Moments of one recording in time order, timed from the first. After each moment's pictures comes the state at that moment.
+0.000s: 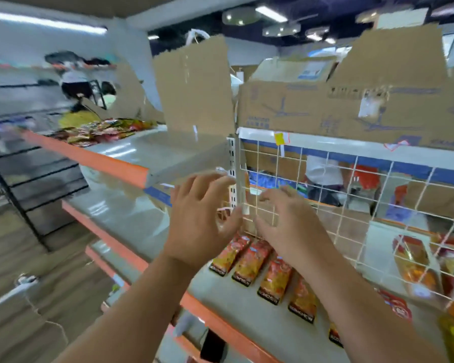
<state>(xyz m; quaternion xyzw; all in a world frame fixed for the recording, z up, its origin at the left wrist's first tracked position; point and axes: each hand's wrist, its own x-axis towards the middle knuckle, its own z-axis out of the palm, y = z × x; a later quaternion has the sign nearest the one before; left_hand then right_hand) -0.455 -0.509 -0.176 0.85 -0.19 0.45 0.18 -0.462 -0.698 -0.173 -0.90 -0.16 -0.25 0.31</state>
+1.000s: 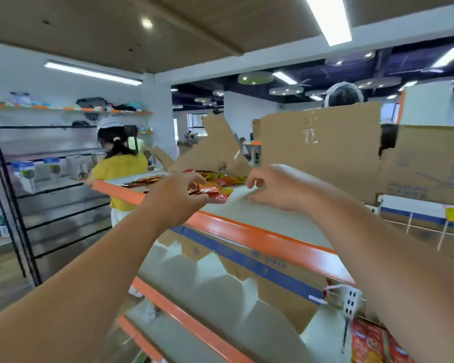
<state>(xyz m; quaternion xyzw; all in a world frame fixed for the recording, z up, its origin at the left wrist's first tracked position) -0.315 -0.084 -0.037 0.94 -0.08 0.23 0.22 -0.291 -0.327 -0.005 -0.95 -0.22 -0.13 0.16</state>
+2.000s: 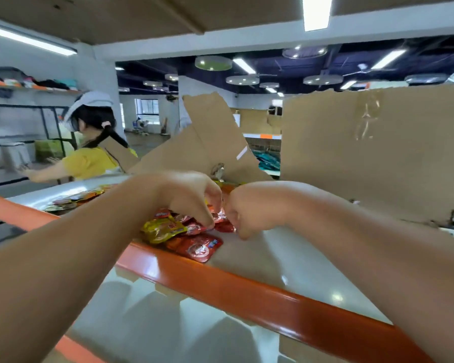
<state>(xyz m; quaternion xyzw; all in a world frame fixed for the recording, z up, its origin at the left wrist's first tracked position) -0.069 -0.035 -0.014 0.96 -0.26 -0.04 0.05 -0.117 -0.194 -0.018 -0.95 -0.25 0.02 -0.18</state>
